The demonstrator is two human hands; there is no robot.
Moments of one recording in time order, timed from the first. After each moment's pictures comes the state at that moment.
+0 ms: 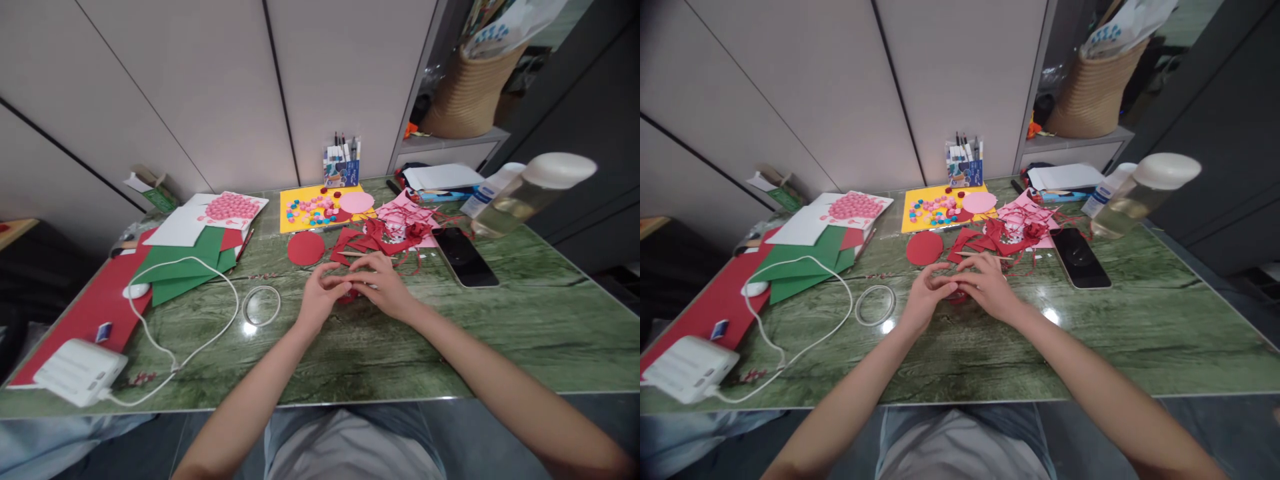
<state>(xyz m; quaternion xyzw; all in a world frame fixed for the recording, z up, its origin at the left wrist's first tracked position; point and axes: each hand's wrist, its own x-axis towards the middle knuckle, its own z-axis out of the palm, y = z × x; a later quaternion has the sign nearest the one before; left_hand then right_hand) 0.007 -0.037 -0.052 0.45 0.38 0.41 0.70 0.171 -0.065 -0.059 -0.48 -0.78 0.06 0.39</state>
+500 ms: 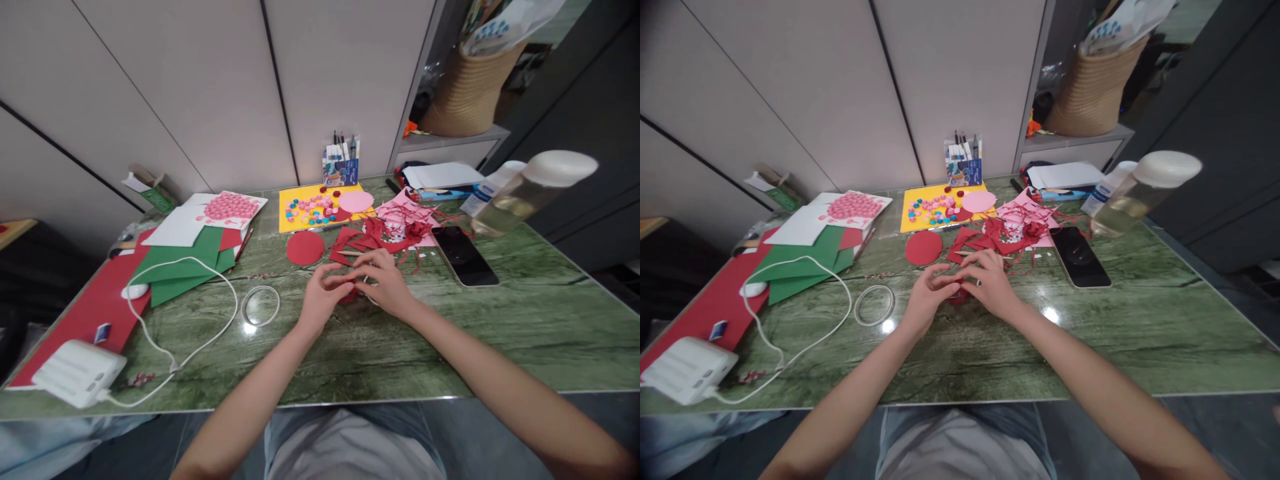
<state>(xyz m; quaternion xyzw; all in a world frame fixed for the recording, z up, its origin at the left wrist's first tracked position) 0.012 -0.039 -0.061 0.45 0.36 0.41 0.71 0.171 -0.063 -0.065 -0.52 -0.75 0.04 0.41</state>
